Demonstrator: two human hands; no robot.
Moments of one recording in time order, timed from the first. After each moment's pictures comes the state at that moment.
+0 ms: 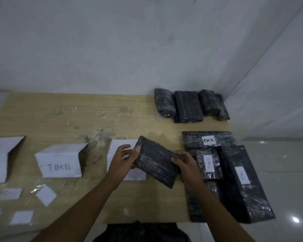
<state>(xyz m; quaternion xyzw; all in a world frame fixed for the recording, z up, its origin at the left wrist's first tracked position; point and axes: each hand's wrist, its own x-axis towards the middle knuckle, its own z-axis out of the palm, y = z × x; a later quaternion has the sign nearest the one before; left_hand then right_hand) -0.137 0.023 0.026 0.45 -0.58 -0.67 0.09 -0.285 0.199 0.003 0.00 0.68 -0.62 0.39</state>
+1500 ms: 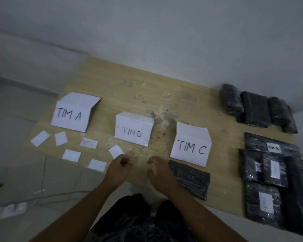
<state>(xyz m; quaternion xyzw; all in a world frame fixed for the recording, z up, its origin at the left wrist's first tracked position) 0.140 -0.054 -0.050 0.56 -0.61 -0.55 0.10 -0.015 0.054 -0.058 -0.51 0.77 -0.26 0.30</state>
